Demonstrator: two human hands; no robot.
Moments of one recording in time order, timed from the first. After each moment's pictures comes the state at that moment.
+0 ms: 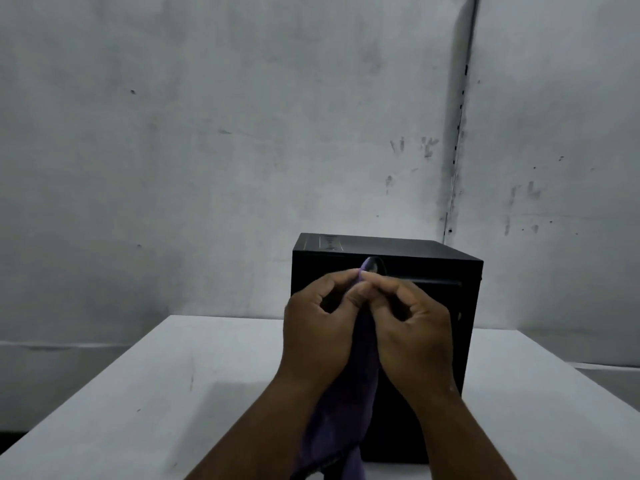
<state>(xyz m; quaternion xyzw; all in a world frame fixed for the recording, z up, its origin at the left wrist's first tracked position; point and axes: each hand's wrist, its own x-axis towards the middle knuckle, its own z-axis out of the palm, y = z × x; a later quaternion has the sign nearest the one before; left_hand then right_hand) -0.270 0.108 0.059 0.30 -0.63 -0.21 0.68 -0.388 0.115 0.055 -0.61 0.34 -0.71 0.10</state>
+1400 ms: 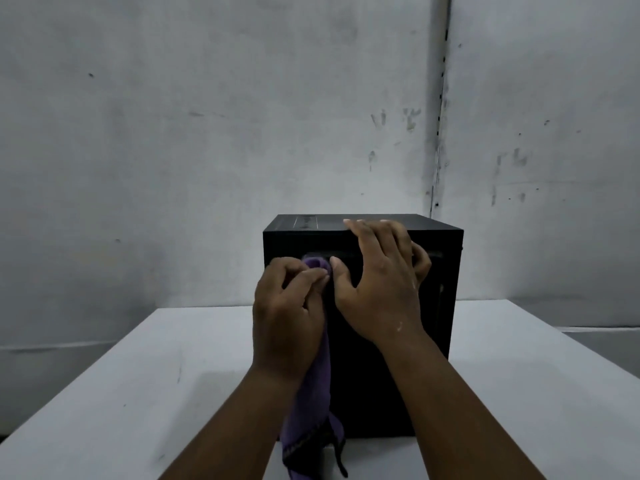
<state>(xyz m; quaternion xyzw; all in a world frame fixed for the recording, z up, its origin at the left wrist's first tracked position) -0.264 0.057 0.018 0.35 -0.64 0.19 0.66 -0.402 0.066 0.058 -0.65 0.53 -0.51 -0.20</state>
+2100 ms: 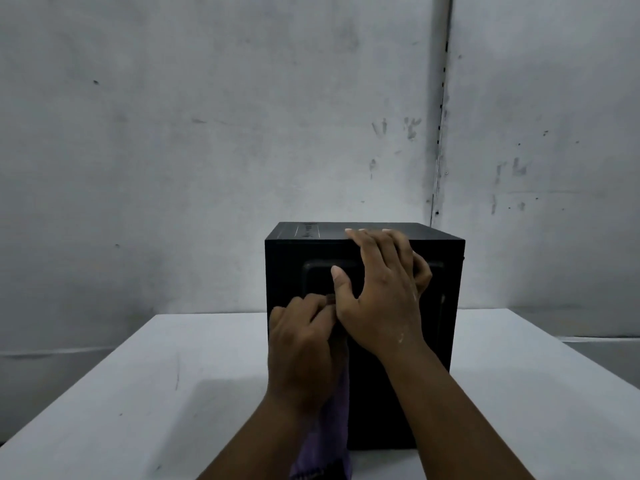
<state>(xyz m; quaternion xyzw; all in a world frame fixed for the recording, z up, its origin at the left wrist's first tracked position) -0.276 0.060 -0.009 0.35 -0.70 0.24 0.58 -0.402 0.067 0.057 -0.65 0.52 -0.51 -0.19</state>
